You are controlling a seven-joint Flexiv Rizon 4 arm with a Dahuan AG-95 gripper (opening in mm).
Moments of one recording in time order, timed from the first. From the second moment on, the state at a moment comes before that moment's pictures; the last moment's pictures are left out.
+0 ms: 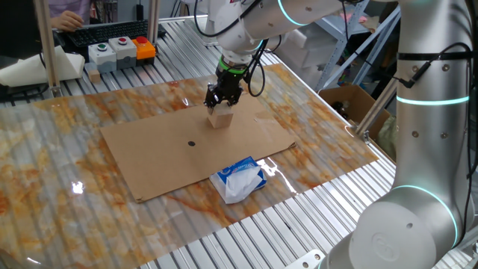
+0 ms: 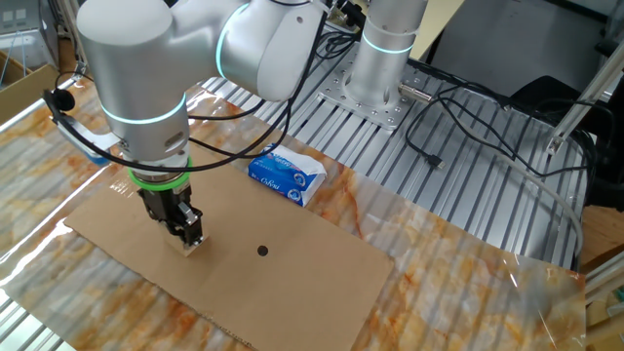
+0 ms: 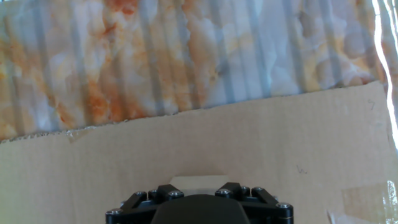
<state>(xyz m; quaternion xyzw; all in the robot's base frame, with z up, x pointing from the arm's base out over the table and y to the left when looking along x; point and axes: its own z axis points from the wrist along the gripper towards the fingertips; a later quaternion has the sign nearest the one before) 0.646 -0.115 0.036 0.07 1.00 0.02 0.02</state>
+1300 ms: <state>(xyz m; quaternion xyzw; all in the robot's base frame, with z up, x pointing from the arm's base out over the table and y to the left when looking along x) 0.641 -0.086 0.035 0.08 1.00 0.00 0.02</state>
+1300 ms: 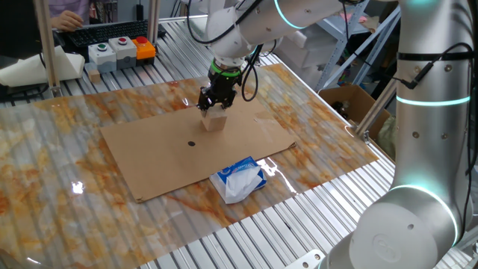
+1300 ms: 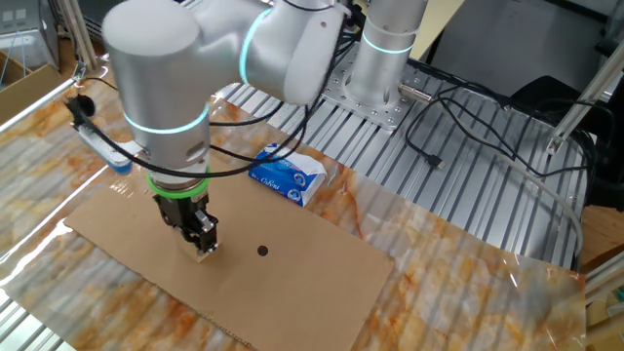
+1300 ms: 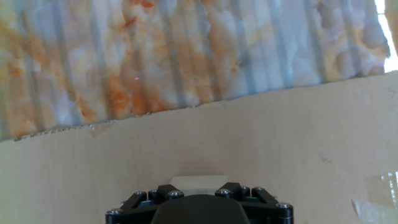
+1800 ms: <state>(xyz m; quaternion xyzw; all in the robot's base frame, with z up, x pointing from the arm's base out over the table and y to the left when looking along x) 0.641 -0.077 0.035 0.08 1.00 0.01 0.01</state>
